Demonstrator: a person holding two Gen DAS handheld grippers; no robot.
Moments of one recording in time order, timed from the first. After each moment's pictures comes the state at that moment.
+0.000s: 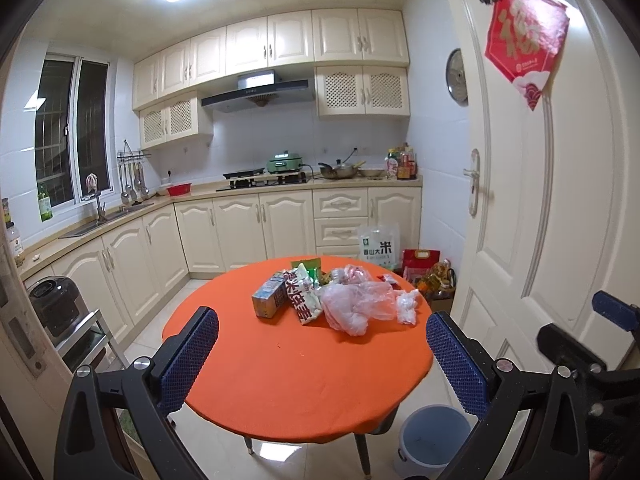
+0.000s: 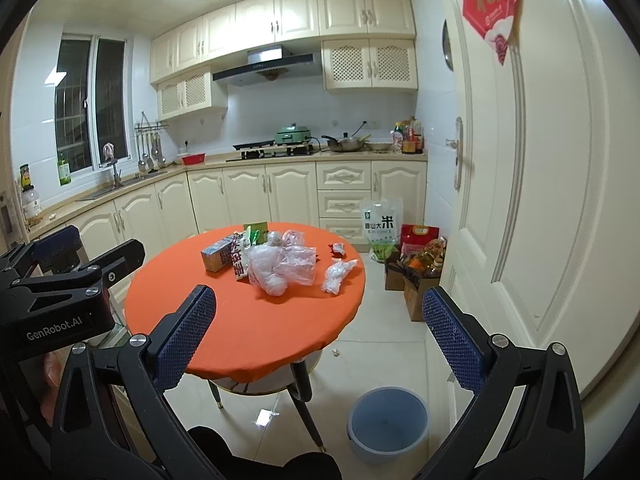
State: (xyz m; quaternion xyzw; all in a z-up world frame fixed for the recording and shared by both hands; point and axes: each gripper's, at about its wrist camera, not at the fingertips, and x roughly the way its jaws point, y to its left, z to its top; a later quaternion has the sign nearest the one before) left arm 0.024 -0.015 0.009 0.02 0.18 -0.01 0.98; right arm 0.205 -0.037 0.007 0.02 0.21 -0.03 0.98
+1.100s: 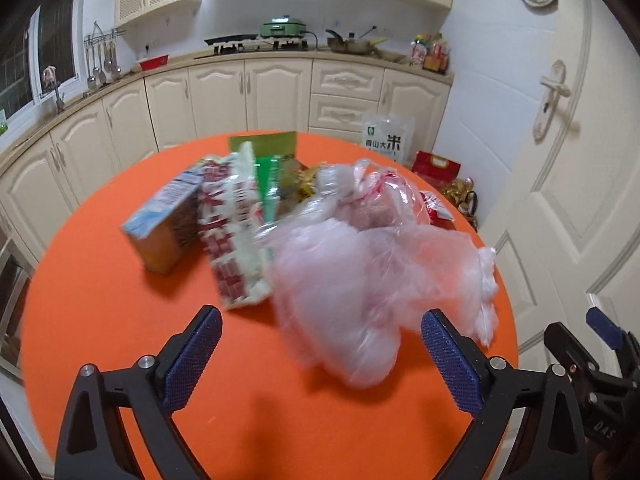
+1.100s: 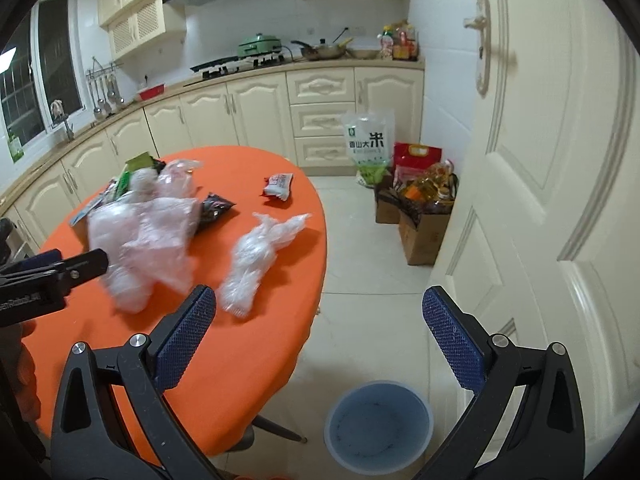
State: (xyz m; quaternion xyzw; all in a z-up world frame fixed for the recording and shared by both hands) left arm 0.401 -0.031 -0.099 -0.03 0.40 -0.02 0.91; right arm 0.471 -0.146 -0.148 0.05 0.37 -0.04 0.93
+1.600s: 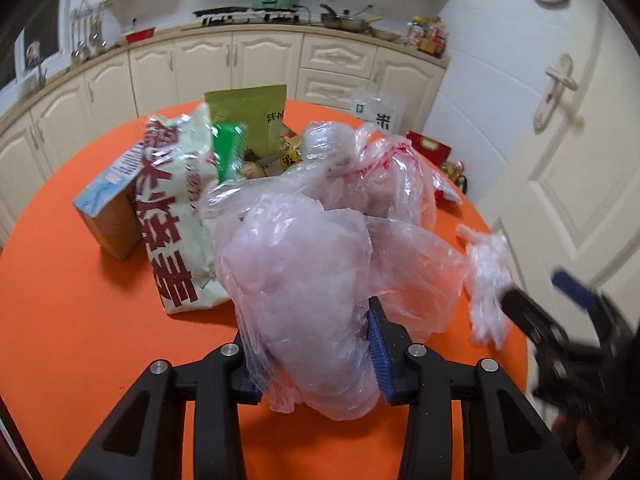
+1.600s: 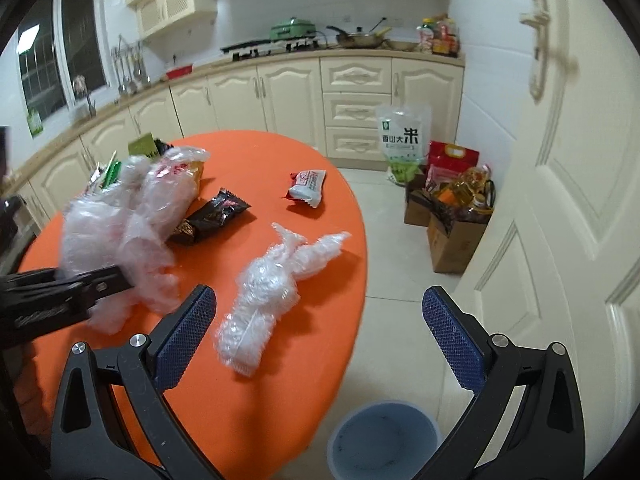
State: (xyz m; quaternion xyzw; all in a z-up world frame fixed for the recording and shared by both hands) left arm 0.443 -0.009 -0.121 -0.06 0.43 -0.05 0.90; right arm 0.527 -0.118 -0.173 0.00 0.39 0.02 0.92
